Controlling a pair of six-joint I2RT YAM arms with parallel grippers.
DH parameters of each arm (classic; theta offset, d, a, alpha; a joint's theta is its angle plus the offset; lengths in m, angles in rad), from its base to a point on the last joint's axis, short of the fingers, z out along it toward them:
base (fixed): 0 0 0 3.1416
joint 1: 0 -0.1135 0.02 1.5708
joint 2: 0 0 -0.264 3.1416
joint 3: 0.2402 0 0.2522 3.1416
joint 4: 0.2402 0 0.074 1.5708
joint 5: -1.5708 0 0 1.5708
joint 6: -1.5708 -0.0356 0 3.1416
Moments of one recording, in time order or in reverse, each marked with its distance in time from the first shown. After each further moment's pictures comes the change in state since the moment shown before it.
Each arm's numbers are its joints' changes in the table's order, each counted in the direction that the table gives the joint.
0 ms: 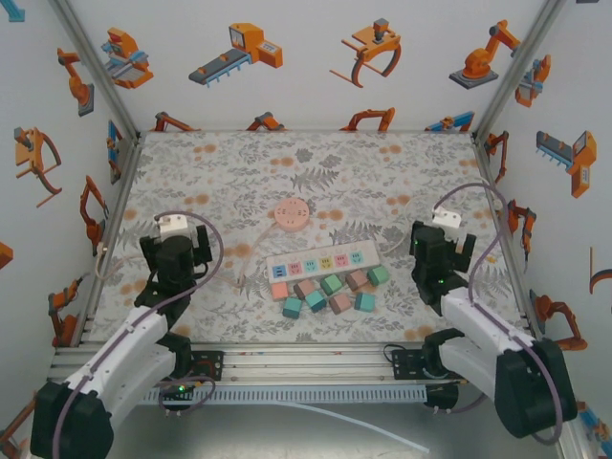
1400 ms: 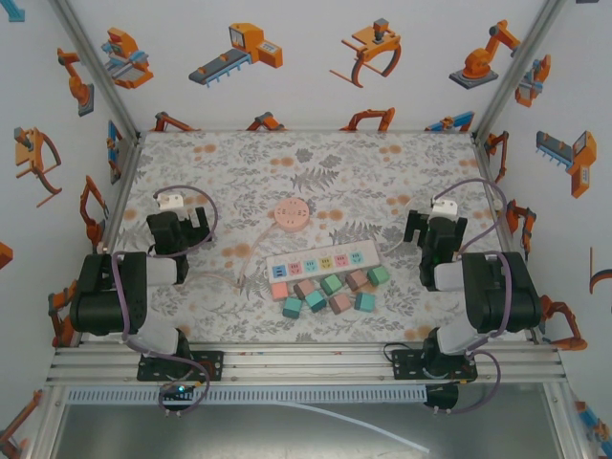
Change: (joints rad) left arm -0.301 0.768 0.096 -0.680 -0.529 -0.071; right arm 0.243 0.518 0.026 -0.653 0.500 0.080
